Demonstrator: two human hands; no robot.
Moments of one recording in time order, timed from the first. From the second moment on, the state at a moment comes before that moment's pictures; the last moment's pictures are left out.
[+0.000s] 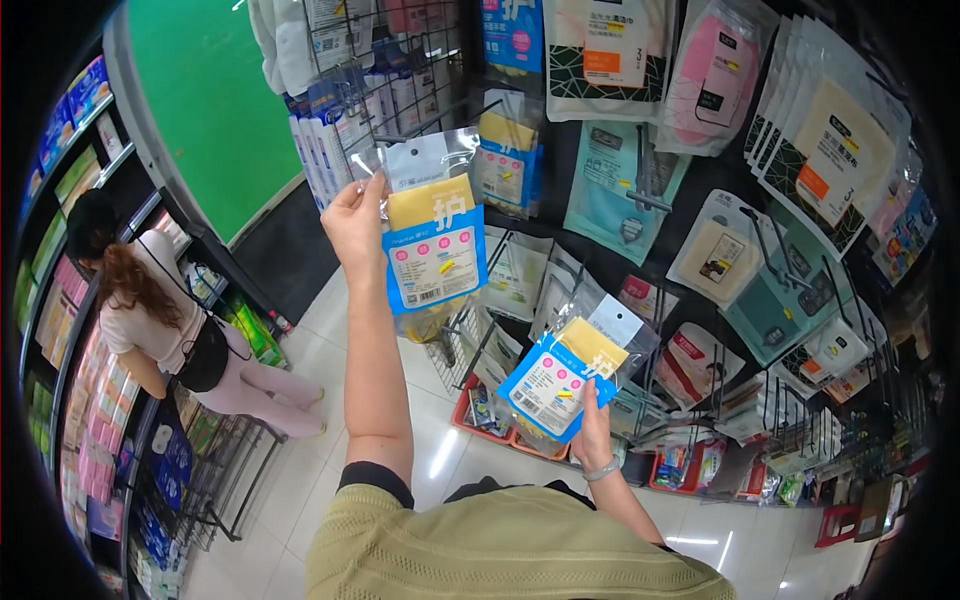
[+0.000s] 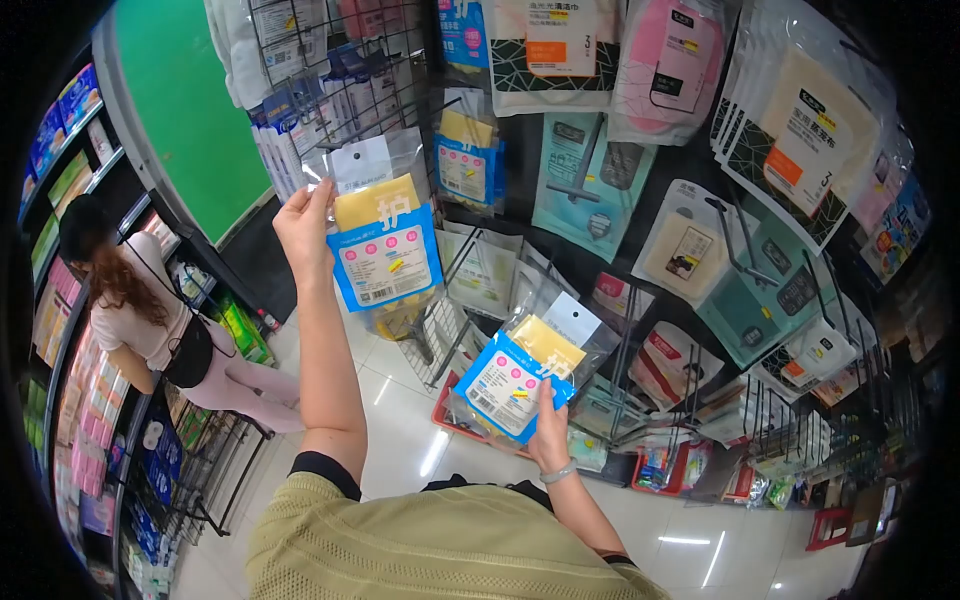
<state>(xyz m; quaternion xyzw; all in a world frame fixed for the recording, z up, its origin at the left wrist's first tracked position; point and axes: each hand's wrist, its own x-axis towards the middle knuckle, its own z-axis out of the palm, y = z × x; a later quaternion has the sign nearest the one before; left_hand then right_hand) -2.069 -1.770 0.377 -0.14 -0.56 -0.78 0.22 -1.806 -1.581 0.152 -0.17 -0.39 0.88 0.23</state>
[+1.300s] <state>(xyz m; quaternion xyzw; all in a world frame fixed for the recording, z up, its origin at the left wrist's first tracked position) -1.984 -1.711 0.297 -0.27 -0.58 -0.74 -0.19 -1.831 -1.594 0.165 -0.14 -0.62 0.75 0.18</state>
